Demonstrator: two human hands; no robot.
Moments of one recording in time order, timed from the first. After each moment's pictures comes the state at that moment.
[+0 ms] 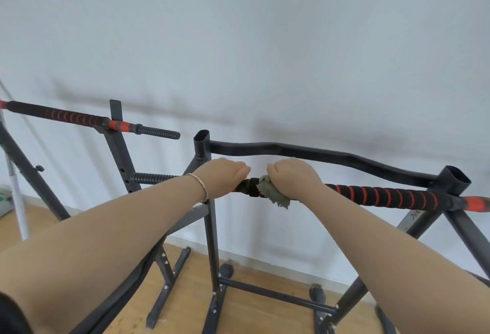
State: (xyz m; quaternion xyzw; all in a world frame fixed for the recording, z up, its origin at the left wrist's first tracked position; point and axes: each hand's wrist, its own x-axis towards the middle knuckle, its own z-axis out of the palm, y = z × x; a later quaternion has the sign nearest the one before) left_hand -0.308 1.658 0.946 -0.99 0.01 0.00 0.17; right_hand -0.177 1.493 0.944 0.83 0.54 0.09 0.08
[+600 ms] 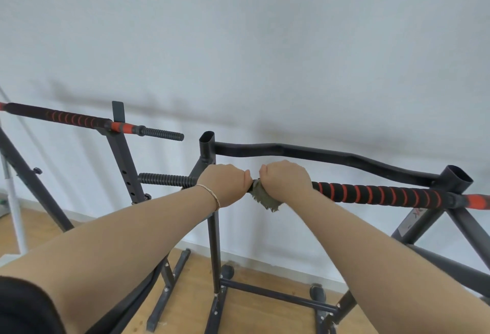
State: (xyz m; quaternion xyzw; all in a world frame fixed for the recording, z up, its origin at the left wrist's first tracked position) left_hand -0.316 1.652 0.923 -0.98 -0.07 -0.06 0.19; right_hand -0.205 1.520 0.934 0.89 0.44 0.08 0.01
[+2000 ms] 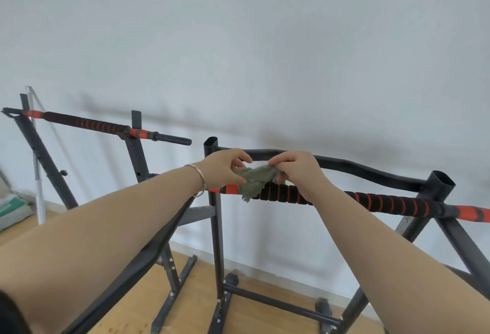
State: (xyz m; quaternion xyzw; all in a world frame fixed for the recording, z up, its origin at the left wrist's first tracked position) left_hand -0.352 1.633 0.992 -0.91 -0.17 -0.07 -0.37; right_hand -0.210 1.454 0.983 0.73 0.31 -0.19 -0.58
